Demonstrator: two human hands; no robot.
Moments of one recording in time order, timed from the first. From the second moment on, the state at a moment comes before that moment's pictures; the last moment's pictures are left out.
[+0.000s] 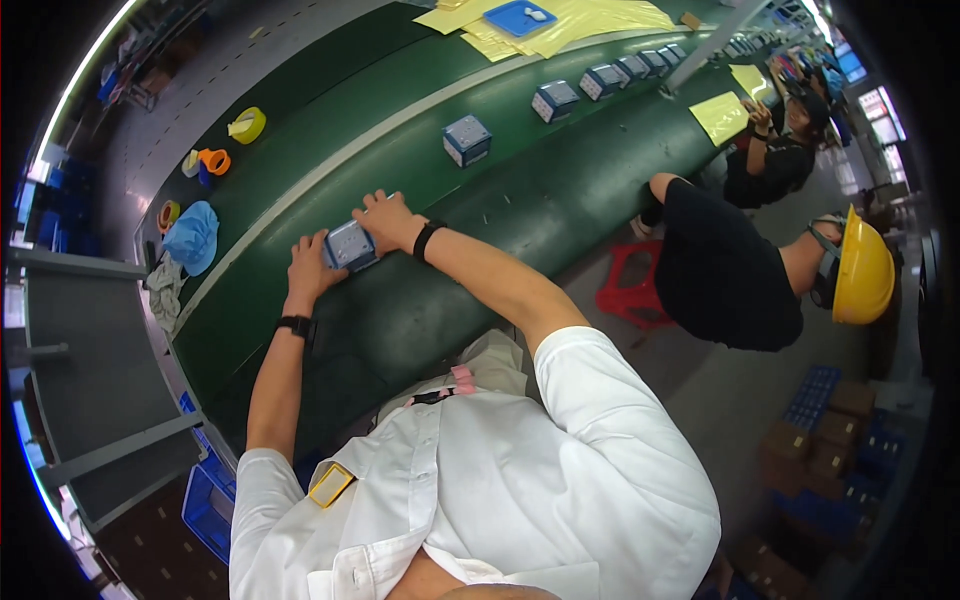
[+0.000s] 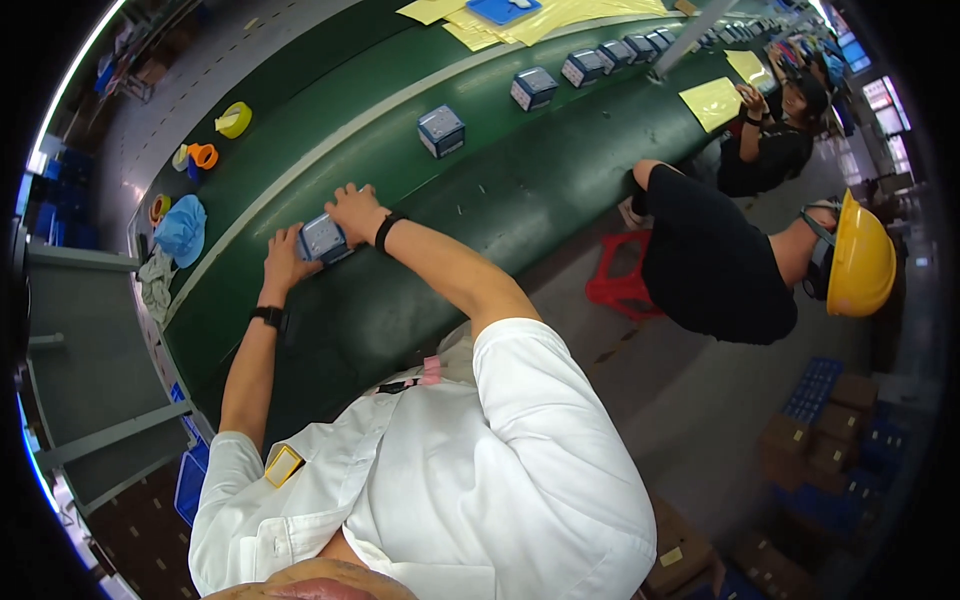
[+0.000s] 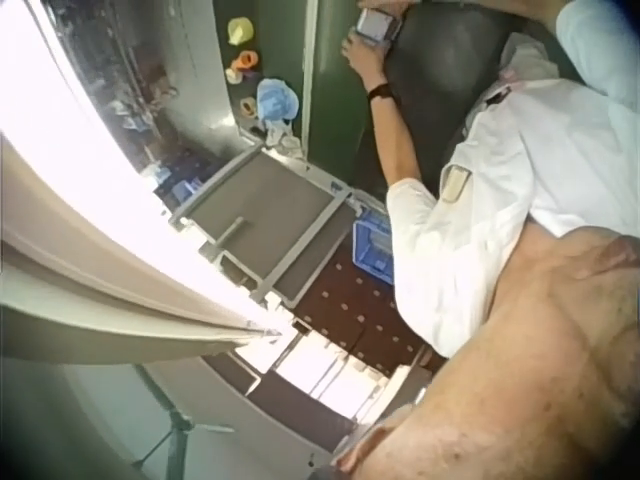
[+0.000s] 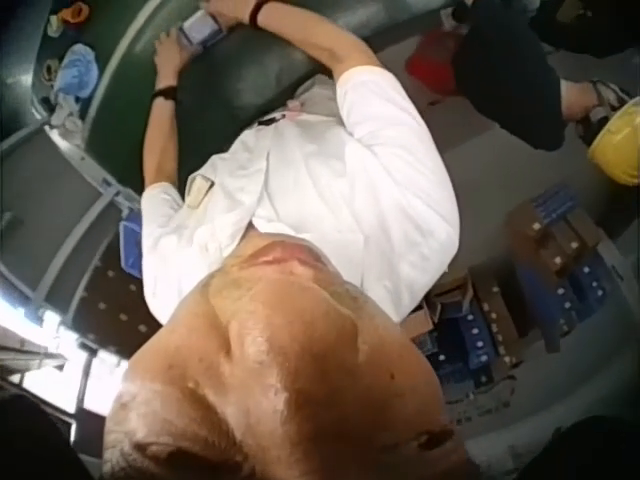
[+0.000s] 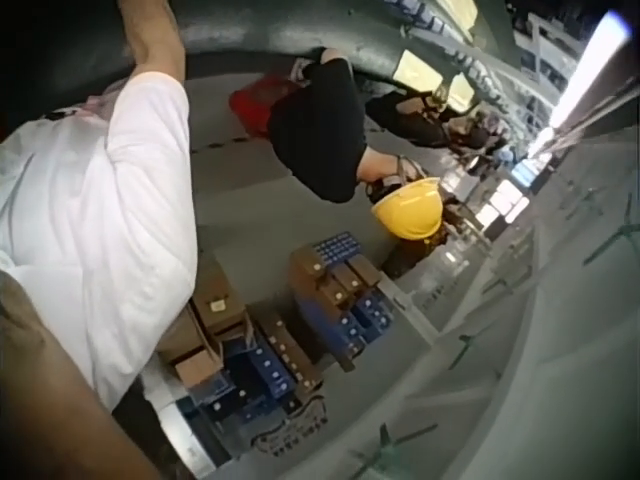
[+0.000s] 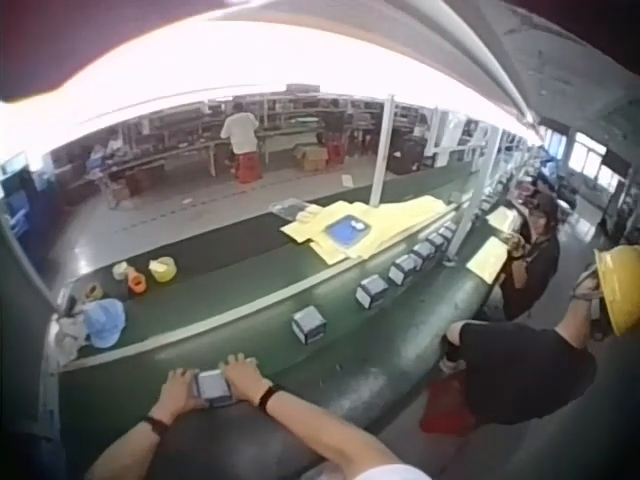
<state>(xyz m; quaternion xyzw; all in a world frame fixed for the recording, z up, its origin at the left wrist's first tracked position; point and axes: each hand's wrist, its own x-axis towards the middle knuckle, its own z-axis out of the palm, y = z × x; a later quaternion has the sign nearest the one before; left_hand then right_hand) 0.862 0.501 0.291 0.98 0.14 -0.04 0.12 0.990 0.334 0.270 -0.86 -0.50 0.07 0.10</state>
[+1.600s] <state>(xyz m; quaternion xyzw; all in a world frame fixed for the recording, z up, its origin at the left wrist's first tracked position) 0.646 0.487 0.269 0.96 -0.20 -0.05 0.20 0.667 0.278 0.258 -0.95 -0.27 0.03 0.14</state>
